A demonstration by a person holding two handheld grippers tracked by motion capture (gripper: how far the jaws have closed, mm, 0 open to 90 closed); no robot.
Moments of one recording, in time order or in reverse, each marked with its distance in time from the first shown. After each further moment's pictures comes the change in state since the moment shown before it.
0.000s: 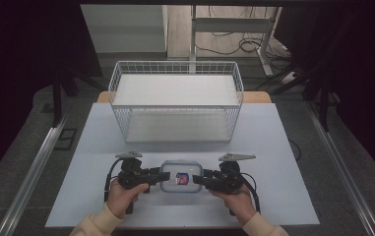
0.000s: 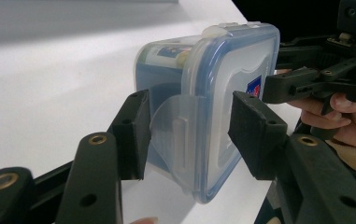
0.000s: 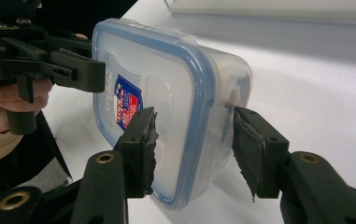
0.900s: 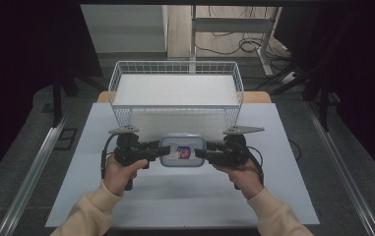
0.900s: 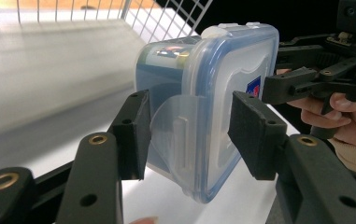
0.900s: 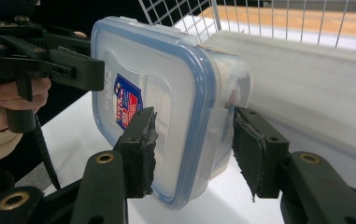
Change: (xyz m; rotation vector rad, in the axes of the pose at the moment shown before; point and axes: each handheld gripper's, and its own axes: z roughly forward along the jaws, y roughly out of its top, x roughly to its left) left arm -0.029 0.070 -0.029 -0.115 0.024 0.119; right arm 0.016 0.079 -0.031 -0.079 -0.025 -0.145
